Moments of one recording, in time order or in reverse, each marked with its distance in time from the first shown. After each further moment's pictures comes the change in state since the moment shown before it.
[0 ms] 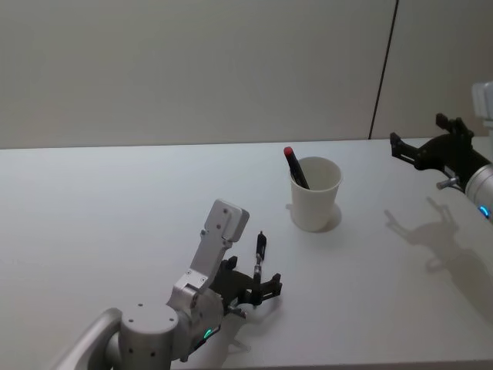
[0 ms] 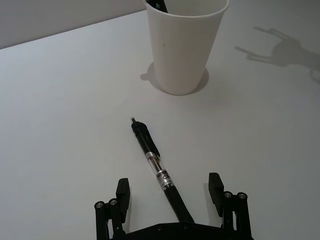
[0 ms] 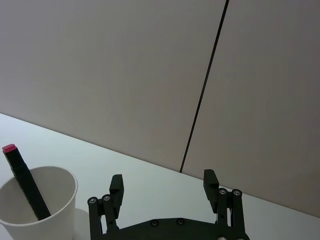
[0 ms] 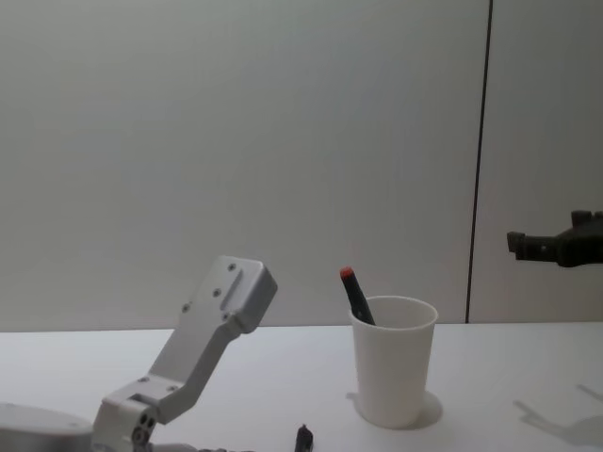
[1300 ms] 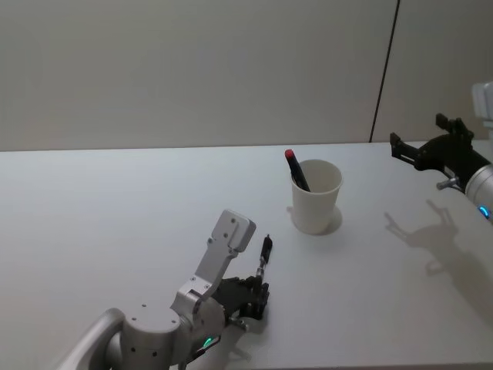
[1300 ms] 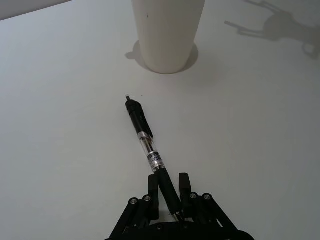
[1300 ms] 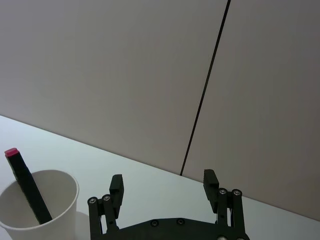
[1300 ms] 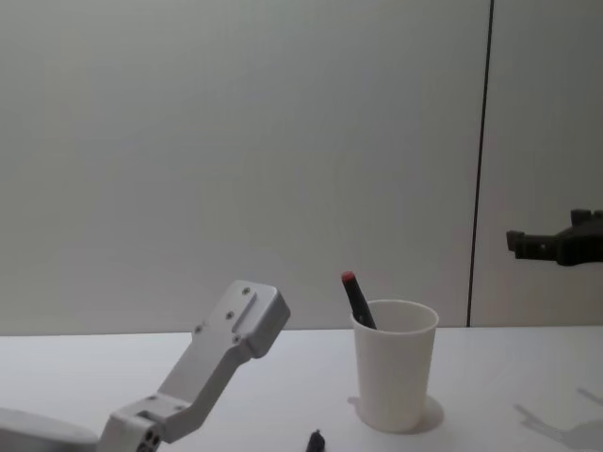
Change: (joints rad) left arm 0.000 -0.003 0.001 0.014 0.038 0.082 -0.063; right arm 0.000 0.000 0.000 0.000 0.000 0.000 0.000
